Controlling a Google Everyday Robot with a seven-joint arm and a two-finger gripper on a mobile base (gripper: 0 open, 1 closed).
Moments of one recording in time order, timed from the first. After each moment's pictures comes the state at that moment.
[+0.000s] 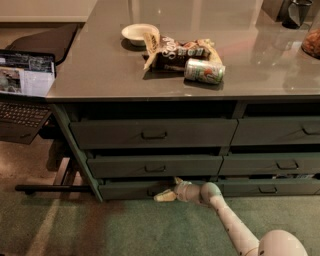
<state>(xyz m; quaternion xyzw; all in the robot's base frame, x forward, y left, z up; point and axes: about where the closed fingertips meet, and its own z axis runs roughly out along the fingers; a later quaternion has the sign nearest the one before) 0.675 -0.041 0.233 -0.30 0.79 0.35 0.42</state>
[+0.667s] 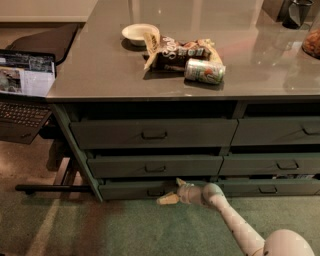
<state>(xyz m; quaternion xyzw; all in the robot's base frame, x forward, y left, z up) 0.660 -0.064 0.222 -0.30 0.81 0.33 0.38</state>
